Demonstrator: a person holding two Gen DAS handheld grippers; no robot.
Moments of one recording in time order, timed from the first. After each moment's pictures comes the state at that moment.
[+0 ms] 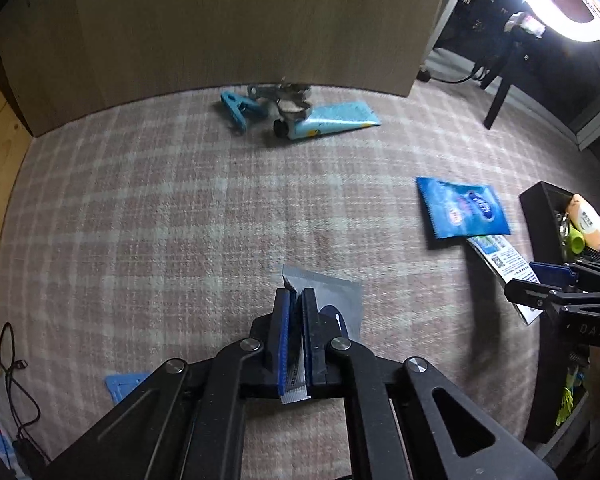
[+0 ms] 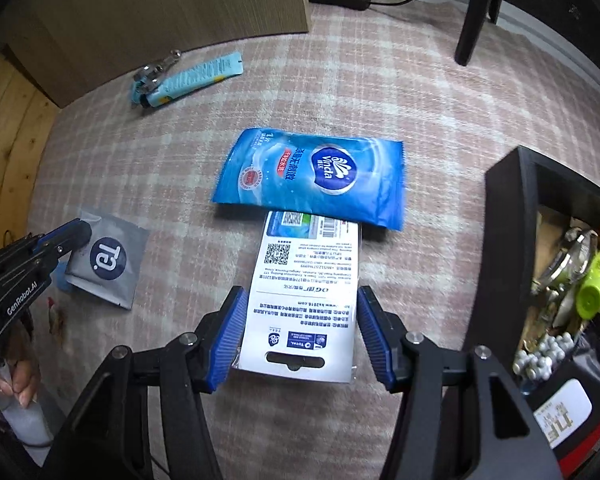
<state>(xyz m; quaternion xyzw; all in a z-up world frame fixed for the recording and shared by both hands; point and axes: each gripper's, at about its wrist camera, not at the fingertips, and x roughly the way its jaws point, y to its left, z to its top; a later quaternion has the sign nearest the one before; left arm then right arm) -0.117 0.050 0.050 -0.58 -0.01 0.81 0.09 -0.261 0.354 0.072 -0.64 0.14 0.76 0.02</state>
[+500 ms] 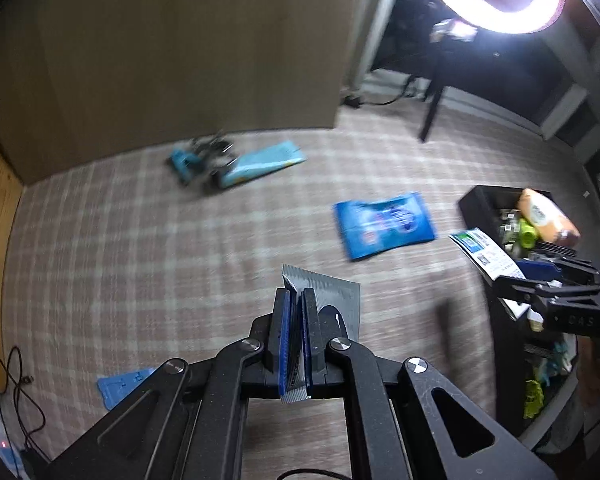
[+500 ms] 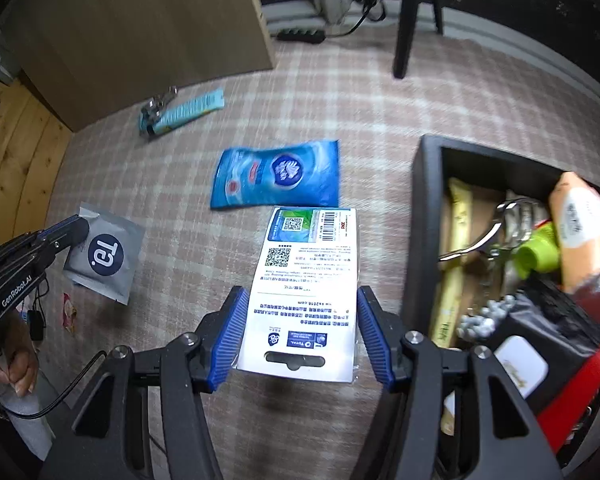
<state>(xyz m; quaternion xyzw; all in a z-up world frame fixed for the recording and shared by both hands) -0.113 0.116 0.100 -0.54 0.01 0.83 0.15 -0.152 0.406 0.085 -0.59 0.16 0.79 0.04</state>
